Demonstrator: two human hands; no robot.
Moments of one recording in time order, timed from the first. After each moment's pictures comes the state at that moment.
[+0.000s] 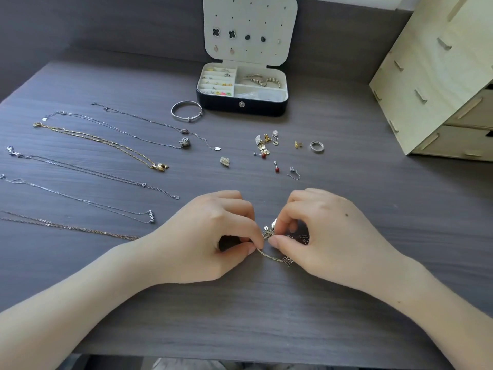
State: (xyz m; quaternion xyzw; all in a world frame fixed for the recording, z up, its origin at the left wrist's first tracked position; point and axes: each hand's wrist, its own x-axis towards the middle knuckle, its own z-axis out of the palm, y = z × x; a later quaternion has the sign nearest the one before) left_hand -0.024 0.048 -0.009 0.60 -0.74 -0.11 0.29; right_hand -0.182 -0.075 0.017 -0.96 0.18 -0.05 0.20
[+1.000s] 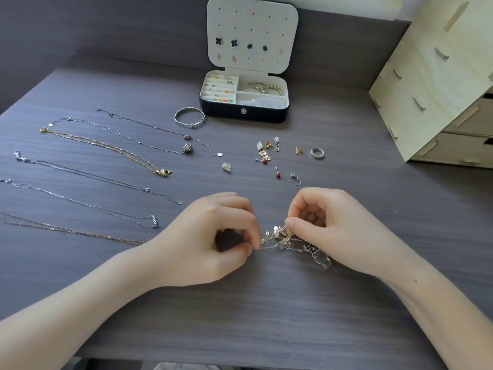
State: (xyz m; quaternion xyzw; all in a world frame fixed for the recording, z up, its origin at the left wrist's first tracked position) left_hand -0.027 0.052 0.001 0.62 -0.67 -0.19 0.35; right_hand -0.182 -0.092 0.021 -0.86 0.26 -0.05 0.44
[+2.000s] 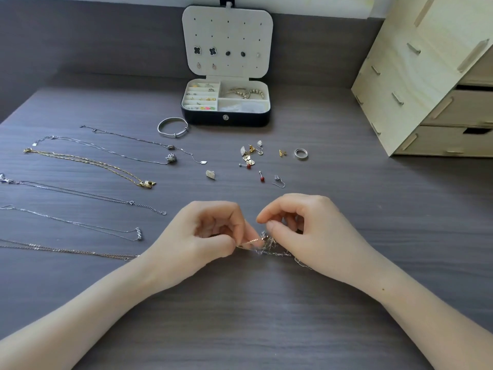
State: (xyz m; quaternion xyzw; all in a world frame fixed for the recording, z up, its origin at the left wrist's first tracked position) left_hand -0.042 0.043 0.007 0.58 -0.46 -0.43 0.52; right_hand -0.184 -0.085 0.011 -0.88 0.23 -0.13 0.40
